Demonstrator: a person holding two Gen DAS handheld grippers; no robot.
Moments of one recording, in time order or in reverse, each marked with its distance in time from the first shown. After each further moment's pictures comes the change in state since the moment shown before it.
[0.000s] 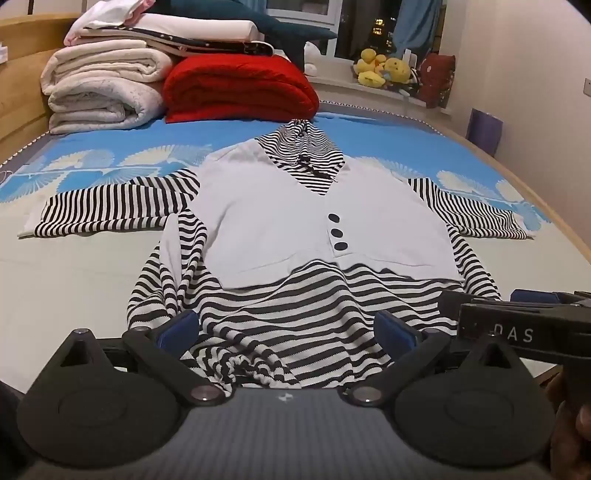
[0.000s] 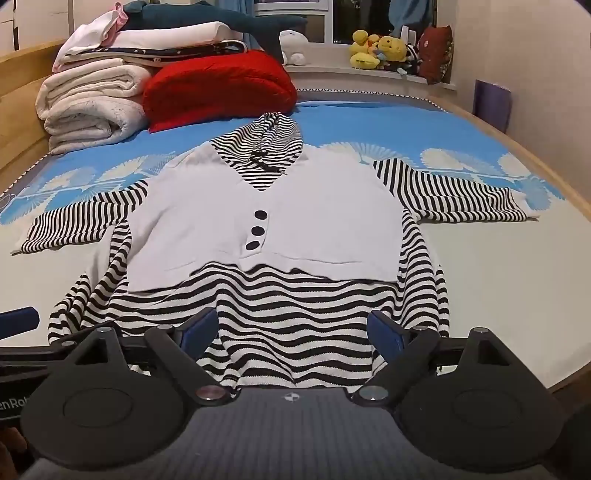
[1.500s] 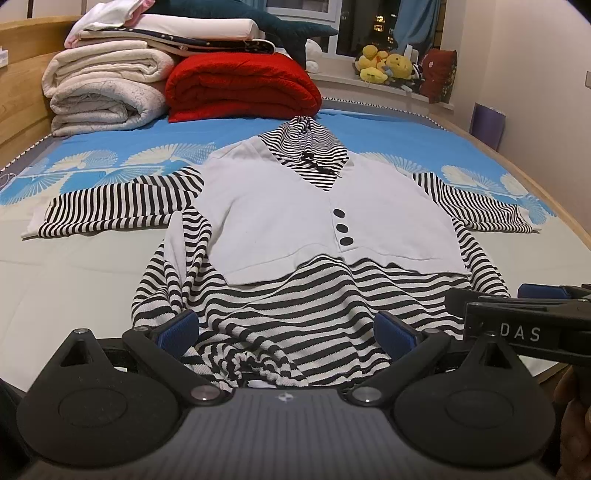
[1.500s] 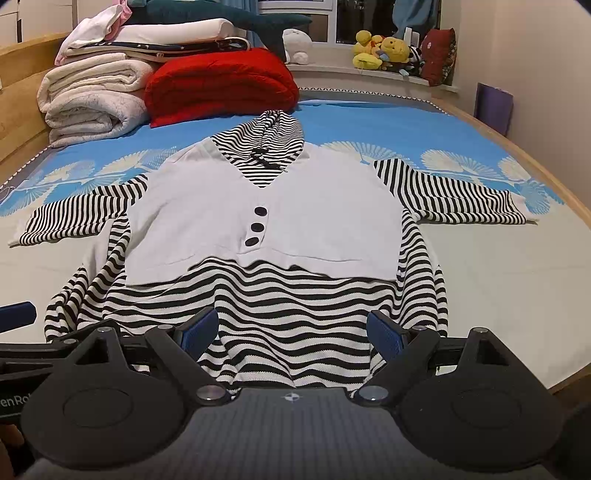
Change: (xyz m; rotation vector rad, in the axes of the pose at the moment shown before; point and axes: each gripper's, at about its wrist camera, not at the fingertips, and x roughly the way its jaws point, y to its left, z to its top) left arm 0.005 0.003 -0.002 0.021 0.000 0.020; right arm 0.002 0.003 -0.005 -0.033 0.000 -0.019
